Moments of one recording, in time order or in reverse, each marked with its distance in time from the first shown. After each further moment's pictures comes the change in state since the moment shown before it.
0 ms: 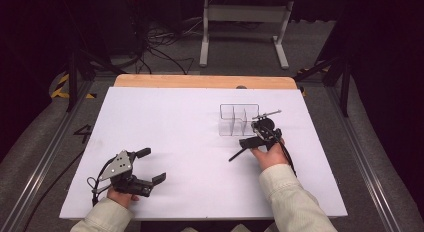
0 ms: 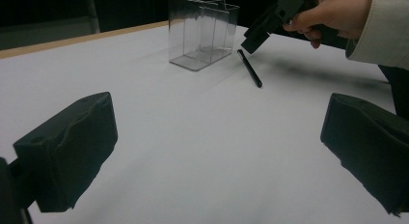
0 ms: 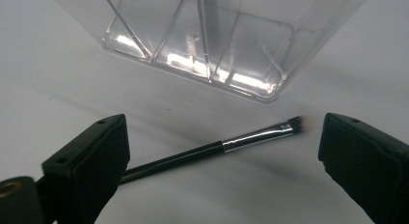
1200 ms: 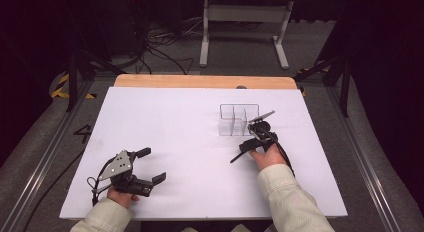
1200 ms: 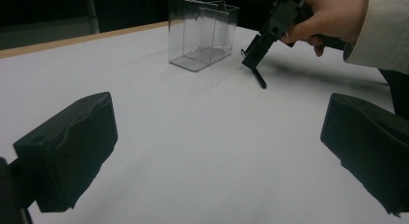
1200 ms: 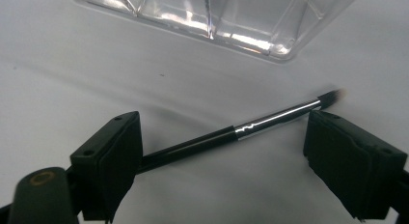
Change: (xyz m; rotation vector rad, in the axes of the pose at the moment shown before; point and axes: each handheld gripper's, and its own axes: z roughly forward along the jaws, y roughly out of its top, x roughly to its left) left arm 0.001 0.000 0.000 0.002 -0.003 0.002; right arm 0.004 0.000 0.015 0.163 -0.022 0.035
